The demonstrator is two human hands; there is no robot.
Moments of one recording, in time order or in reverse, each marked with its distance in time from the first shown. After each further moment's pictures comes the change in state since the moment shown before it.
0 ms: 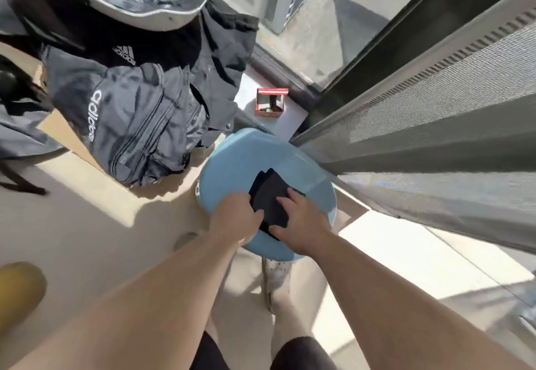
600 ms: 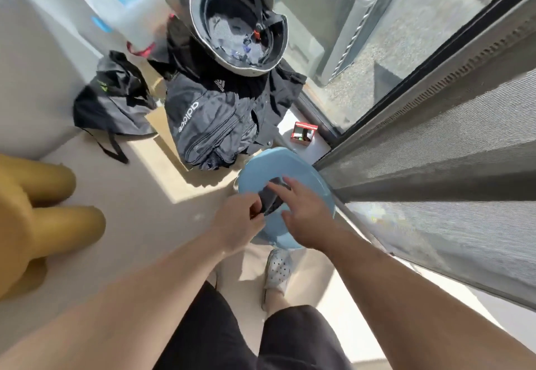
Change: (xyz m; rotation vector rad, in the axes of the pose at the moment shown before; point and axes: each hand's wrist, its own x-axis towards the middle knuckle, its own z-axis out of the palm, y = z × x) left_hand -0.202 0.031 -0.092 -0.238 0.224 0.102; right_hand -0.143 -0.046 -0.093 -0.027 0.134 -0.493
